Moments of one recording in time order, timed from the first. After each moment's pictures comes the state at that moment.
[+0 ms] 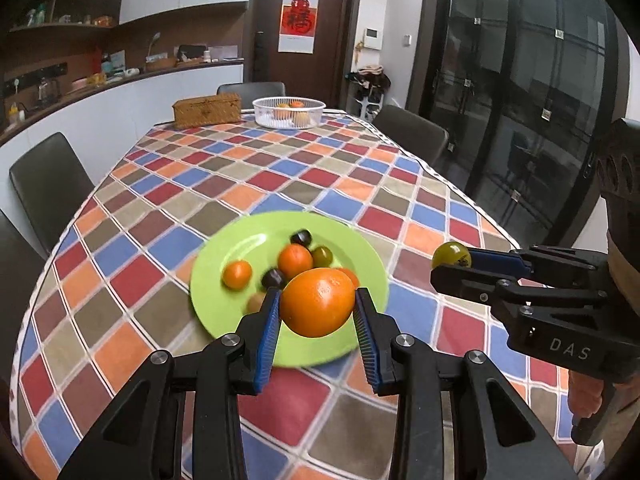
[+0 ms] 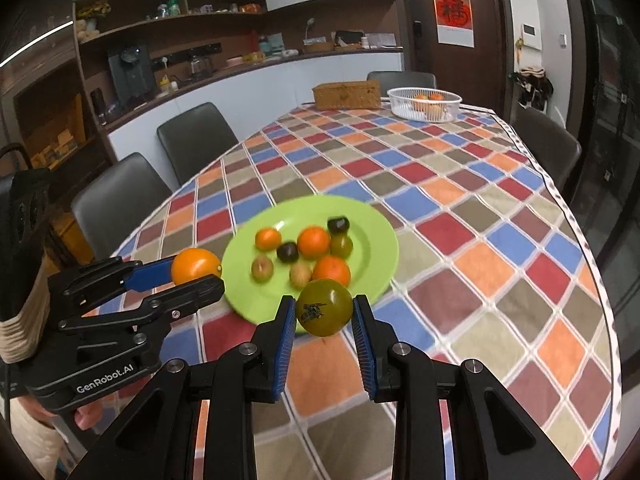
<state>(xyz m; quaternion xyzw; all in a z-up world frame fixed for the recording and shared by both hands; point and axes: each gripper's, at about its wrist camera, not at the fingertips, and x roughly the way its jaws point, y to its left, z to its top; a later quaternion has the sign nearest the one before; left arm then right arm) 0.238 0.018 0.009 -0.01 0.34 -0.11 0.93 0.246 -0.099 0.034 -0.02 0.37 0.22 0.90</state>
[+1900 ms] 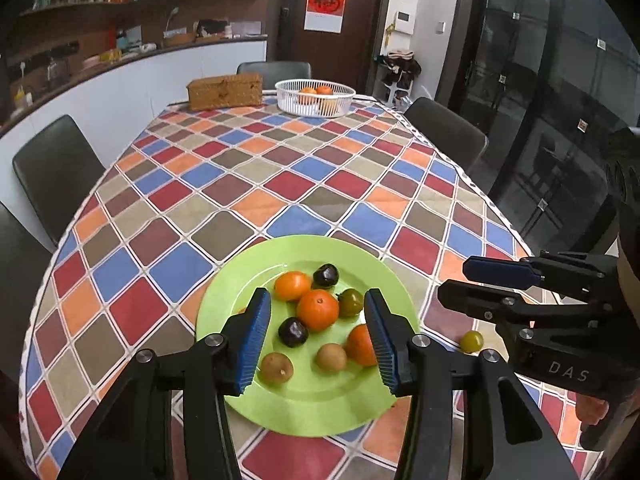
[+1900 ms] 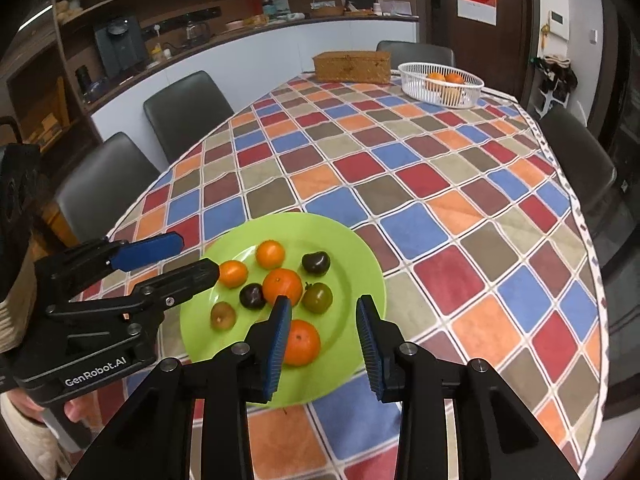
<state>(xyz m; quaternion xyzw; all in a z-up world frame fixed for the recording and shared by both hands) 0.312 0.012 0.023 -0.03 0.38 -0.07 0.92 0.341 -0.090 0.041 -0.05 0.43 0.23 0.87</state>
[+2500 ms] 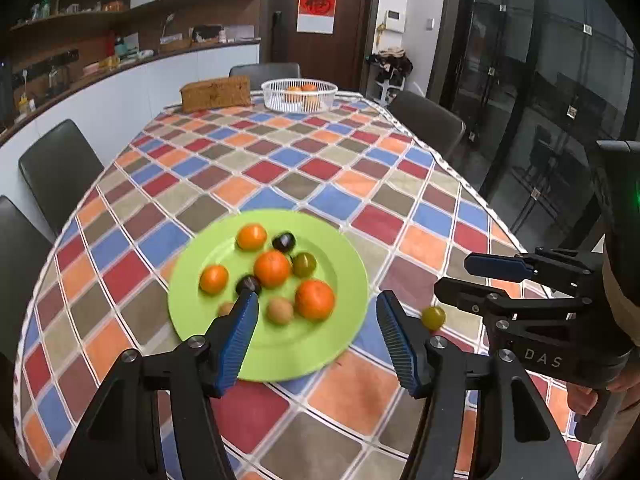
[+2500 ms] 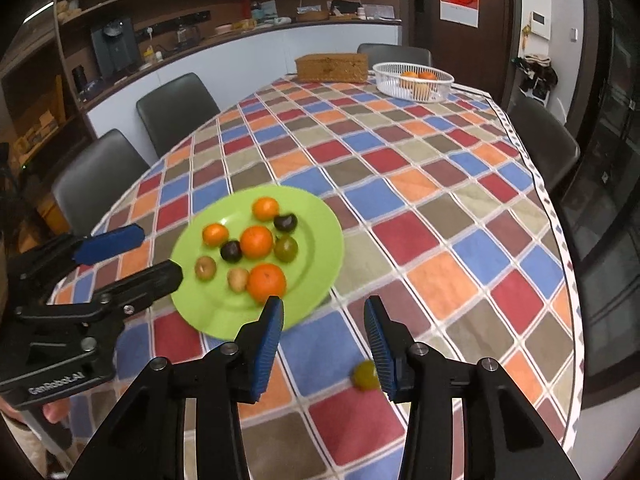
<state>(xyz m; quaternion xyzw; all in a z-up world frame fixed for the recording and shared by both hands) 0.261 -0.038 0.017 -0.02 0.39 -0.07 0.92 0.296 -0.143 0.029 -0.06 0.43 0.20 0.88</state>
